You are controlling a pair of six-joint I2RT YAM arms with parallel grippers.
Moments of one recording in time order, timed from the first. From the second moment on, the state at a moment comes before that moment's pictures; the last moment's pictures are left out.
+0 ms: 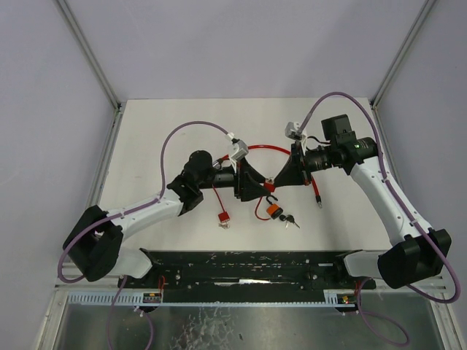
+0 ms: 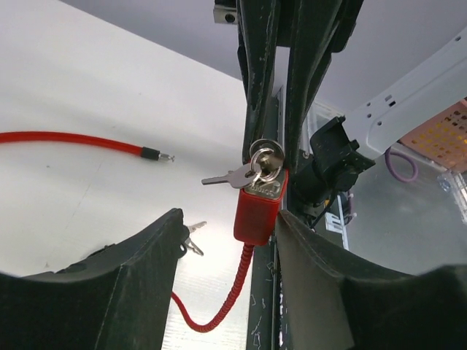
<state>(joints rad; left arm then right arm) -0.72 1.38 0.80 0.54 0.74 -0.36 0.29 1.31 1.28 -0.95 -1.17 -0.53</state>
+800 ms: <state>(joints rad) -0.72 1.47 0.75 0.87 0.78 -0.63 0.27 1.31 1.28 -0.93 -1.20 -0.50</state>
